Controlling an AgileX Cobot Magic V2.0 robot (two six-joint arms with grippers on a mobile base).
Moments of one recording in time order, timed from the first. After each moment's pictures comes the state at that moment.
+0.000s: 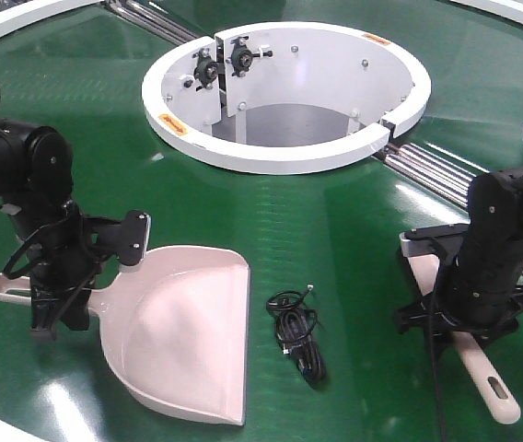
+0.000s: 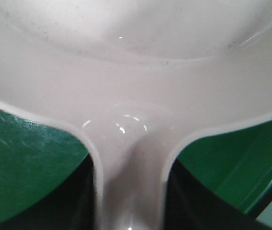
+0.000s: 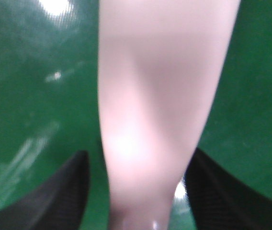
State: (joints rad) left arm -0.28 1.84 -1.32 -0.02 1.20 1.27; right arm 0.18 1.74 -1.06 -0.03 1.03 0.05
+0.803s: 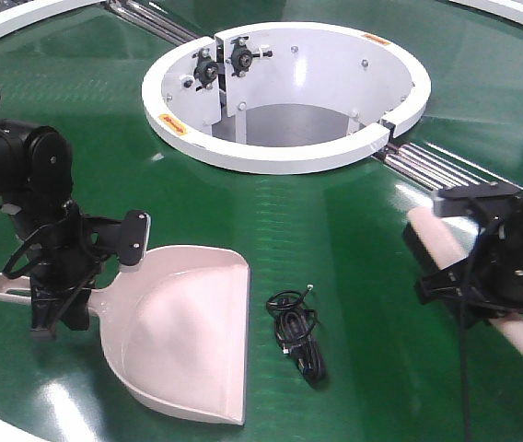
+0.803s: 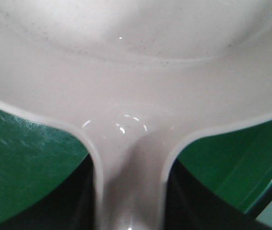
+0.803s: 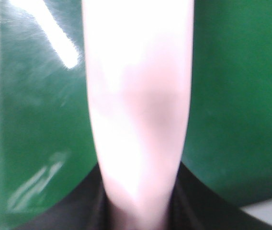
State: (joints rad) left arm -0.28 1.84 -1.32 -0.02 1.20 1.27; right arm 0.18 1.46 -1.06 -0.03 1.12 0.10
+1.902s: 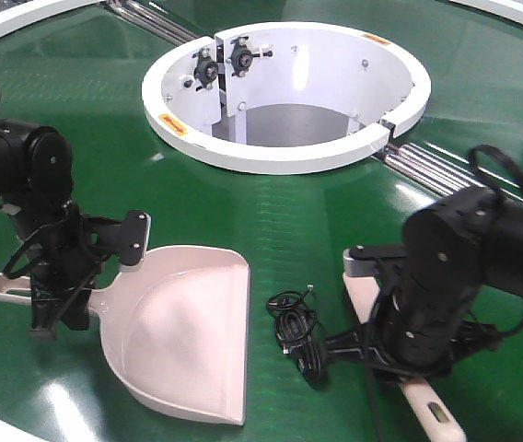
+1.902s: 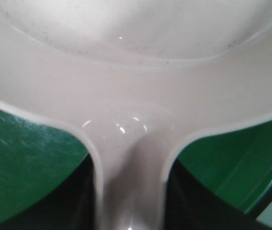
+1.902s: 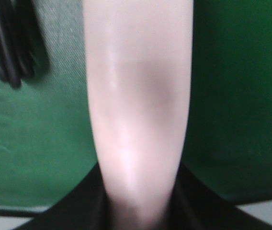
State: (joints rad) left arm -0.28 1.84 -1.32 -0.02 1.20 1.27; right arm 0.53 1.59 -1.01 0.00 1.08 0.47
